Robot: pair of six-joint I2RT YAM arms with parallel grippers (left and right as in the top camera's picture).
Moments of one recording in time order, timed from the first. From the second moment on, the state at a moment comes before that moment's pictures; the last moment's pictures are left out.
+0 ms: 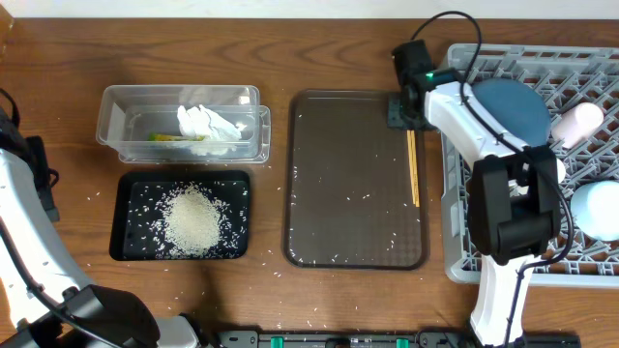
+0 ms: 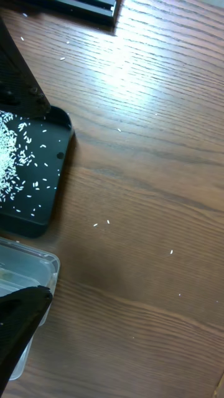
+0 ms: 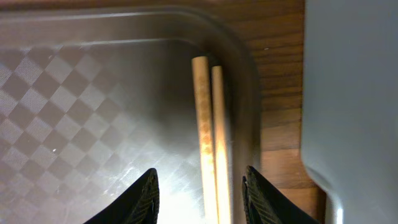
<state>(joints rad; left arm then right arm) 0.63 1.58 1.61 -1.30 -0.29 -1.24 0.25 2.15 1.65 -0.78 0.13 0.33</state>
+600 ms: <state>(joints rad) 0.63 1.58 1.61 -1.30 -0.29 -1.24 0.23 2.15 1.63 -0.74 0.03 0.29</state>
